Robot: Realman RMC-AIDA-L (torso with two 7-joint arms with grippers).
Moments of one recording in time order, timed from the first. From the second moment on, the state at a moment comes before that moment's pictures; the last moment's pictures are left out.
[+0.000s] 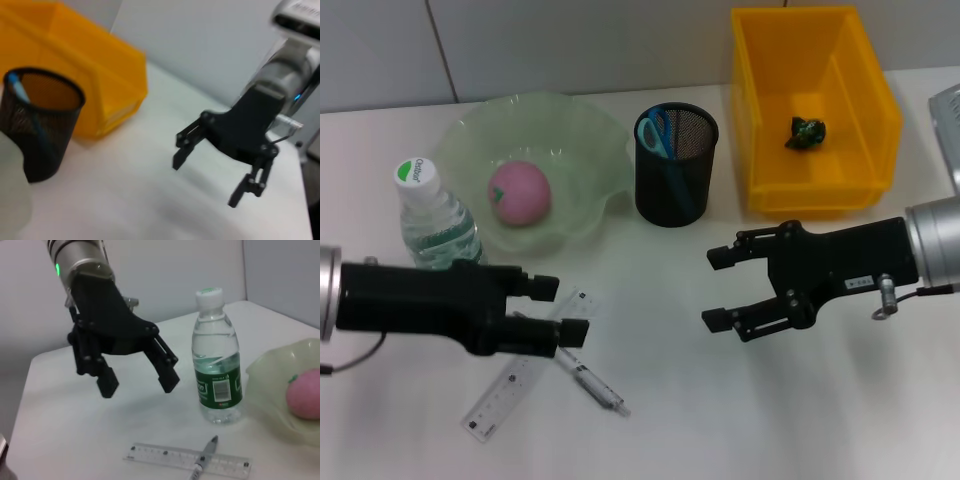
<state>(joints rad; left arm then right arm) -0.41 -2.07 1.13 1.21 1.94 1.68 -2.06 0.53 2.07 -0.89 -0.84 -2.04 -1.64 1.45</state>
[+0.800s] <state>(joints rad) -0.76 -2.07 1.21 1.29 2.25 1.74 -2.57 0.56 2.05 -0.87 -0.90 -2.14 -1.72 1.51</state>
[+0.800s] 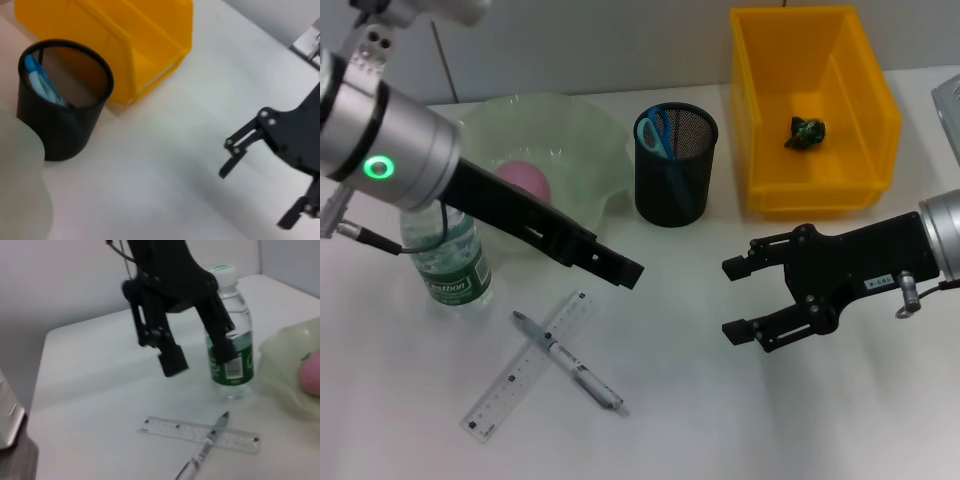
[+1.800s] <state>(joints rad) -0.89 -2.08 1.39 1.10 2.47 1.55 -2.65 0.64 2.04 -0.88 -0.90 -2.26 -1.73 1.56</state>
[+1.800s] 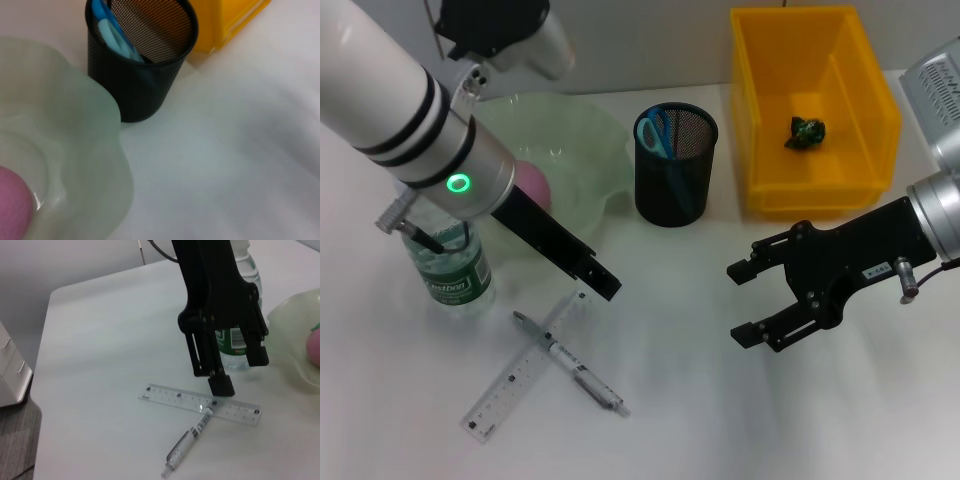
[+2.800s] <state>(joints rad) -0.85 -2.08 1.61 1.02 2.46 1.35 -2.68 0.66 2.04 -0.88 -0.89 -2.30 -1.73 1.55</state>
